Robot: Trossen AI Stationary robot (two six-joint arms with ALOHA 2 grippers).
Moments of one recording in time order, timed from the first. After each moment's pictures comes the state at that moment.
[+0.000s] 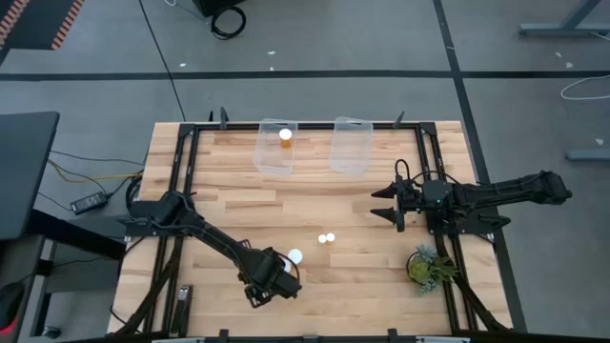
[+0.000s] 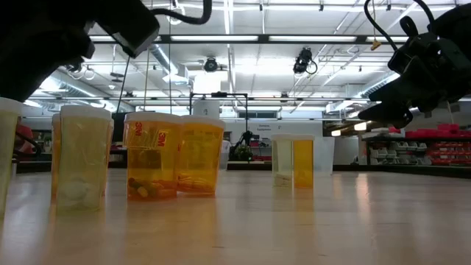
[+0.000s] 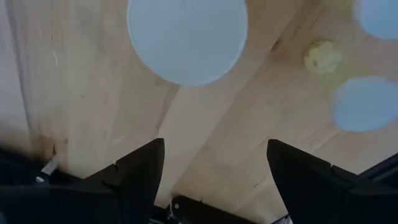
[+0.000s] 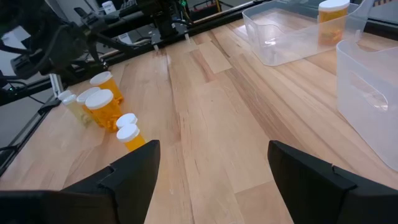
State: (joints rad) left arm -0.52 2.06 1.65 -1.40 0.16 -0.93; right arm 0.03 0.38 0.01 0.10 0.13 0.33
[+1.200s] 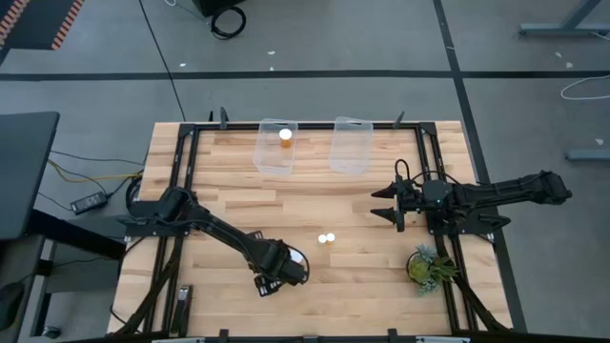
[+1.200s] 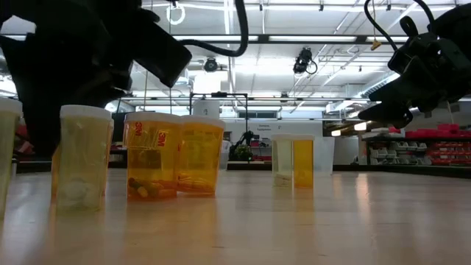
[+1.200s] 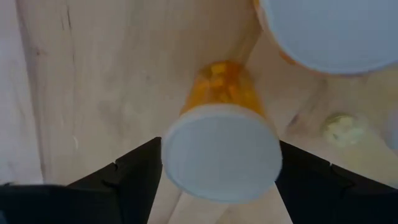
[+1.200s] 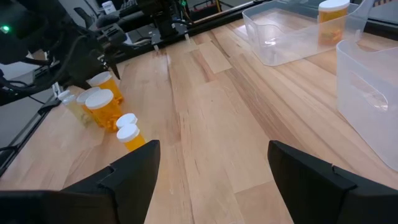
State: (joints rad) left arm -0.44 2.06 1.56 -1.23 0.05 -0.77; right arm 0.03 0.38 0.01 0.10 0.13 0.33
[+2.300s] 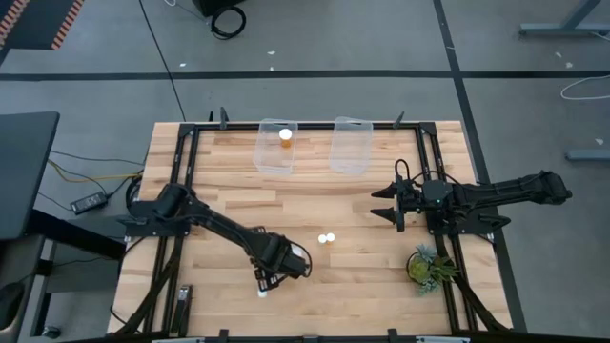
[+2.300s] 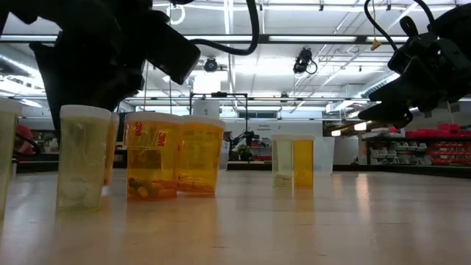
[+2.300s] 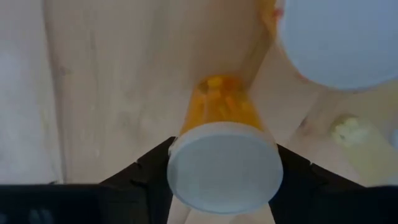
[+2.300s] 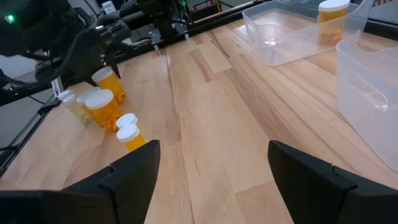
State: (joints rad) left arm -0.41 2.04 1.56 -1.24 0.04 -0.69; right arm 0.03 0.37 0.01 0.10 0.13 0.33
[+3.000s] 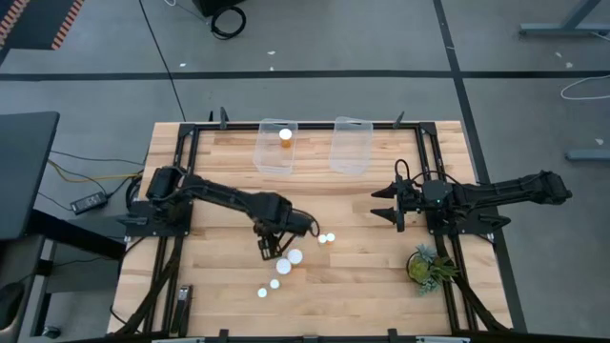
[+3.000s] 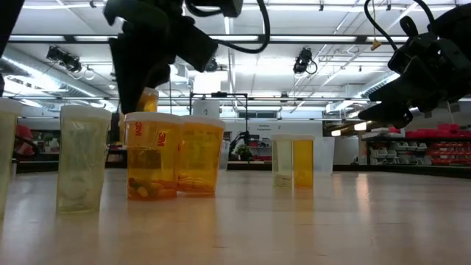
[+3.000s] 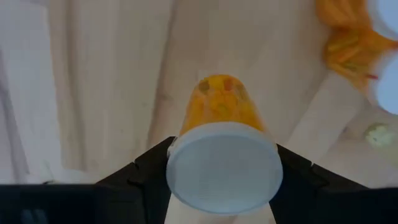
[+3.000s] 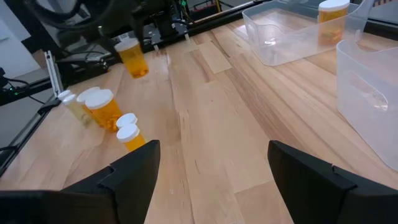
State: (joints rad) left arm -0.18 1.93 1.56 -1.31 0.03 -0.43; right arm 0.03 0.37 0.01 0.10 0.13 0.33
